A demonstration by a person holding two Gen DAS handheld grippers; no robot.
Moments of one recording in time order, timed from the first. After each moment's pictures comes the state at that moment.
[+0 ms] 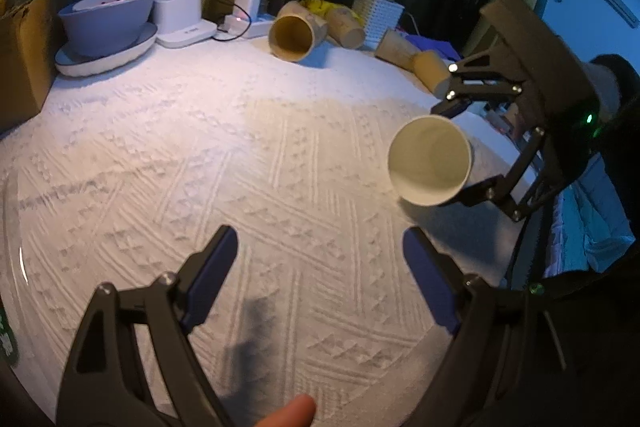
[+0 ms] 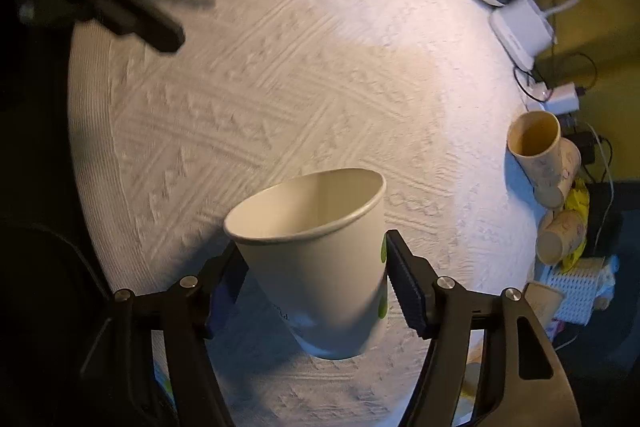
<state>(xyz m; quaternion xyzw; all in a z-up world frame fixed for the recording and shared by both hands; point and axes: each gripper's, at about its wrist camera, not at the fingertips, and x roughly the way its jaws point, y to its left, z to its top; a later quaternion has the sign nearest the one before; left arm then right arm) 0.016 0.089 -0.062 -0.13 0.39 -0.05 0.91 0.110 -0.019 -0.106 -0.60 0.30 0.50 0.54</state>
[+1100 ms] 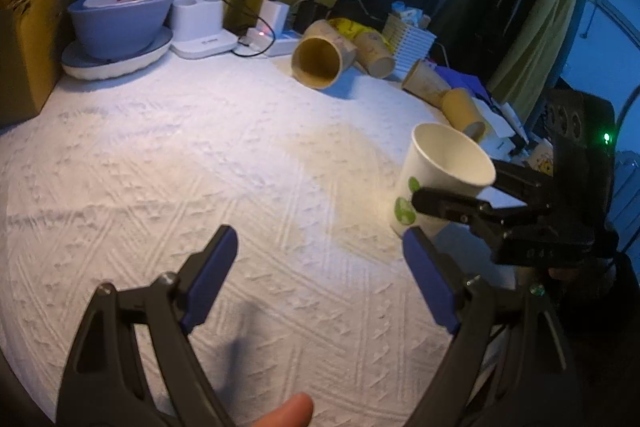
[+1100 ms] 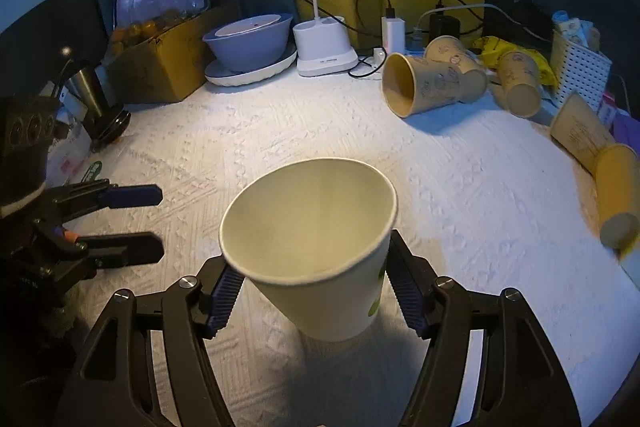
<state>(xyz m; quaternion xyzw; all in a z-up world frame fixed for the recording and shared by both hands) 0.056 0.095 -0.059 -0.17 0.37 -0.01 0.91 0.168 -0.052 -0.090 -0.13 0.34 0.45 0.81</state>
